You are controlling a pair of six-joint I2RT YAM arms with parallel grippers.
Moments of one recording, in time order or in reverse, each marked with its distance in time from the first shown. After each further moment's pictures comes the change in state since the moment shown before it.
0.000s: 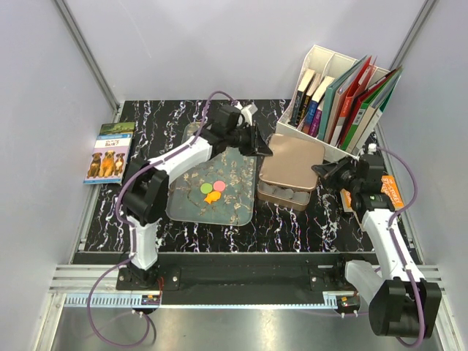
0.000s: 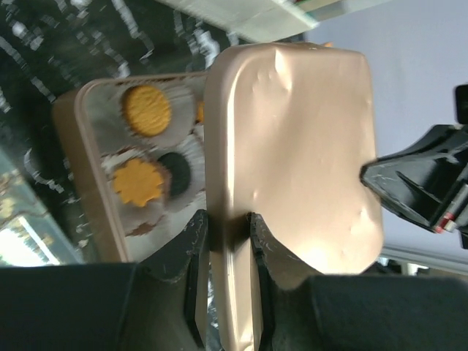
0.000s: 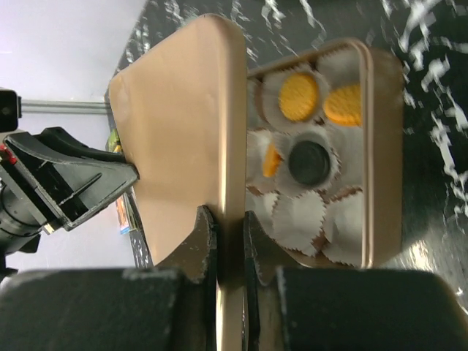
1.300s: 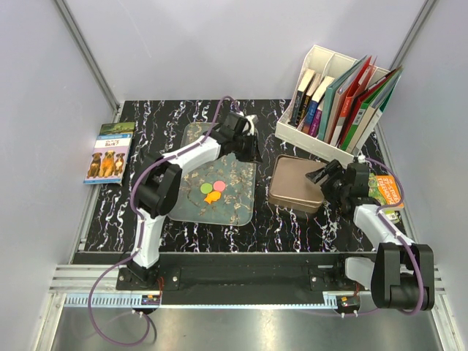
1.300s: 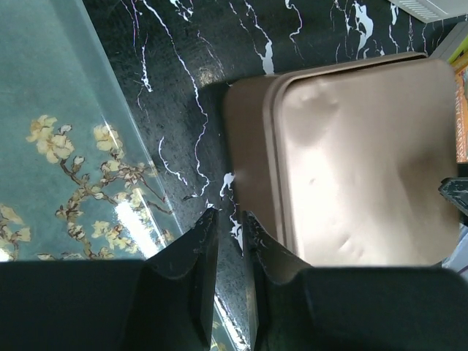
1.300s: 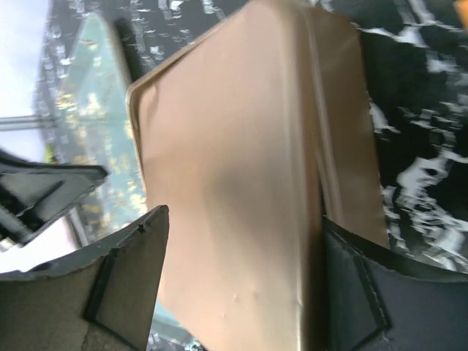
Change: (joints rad) left arm -0.016 0.154 0.096 -0.201 -0.222 0.202; right arm 0.010 0.208 -0.192 0.270 0.074 -0.006
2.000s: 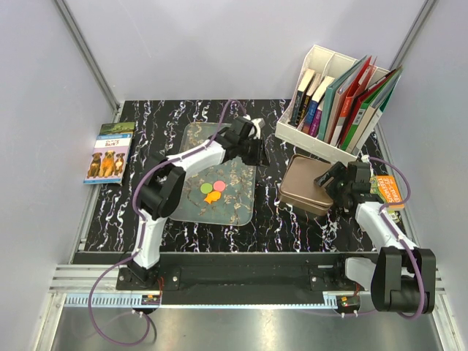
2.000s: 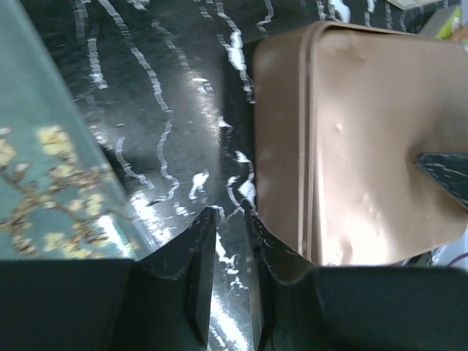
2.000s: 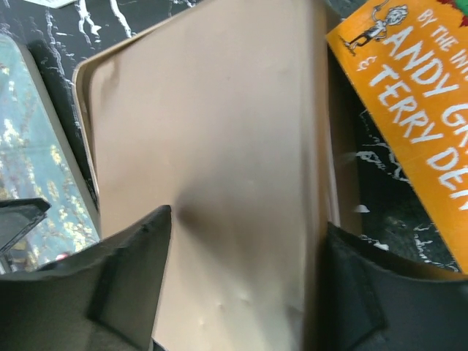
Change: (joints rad) left arm -0.040 0.000 -0.033 0.068 0.014 -0.031; right arm -0.002 -0.028 0.063 -0.212 0.192 -0.113
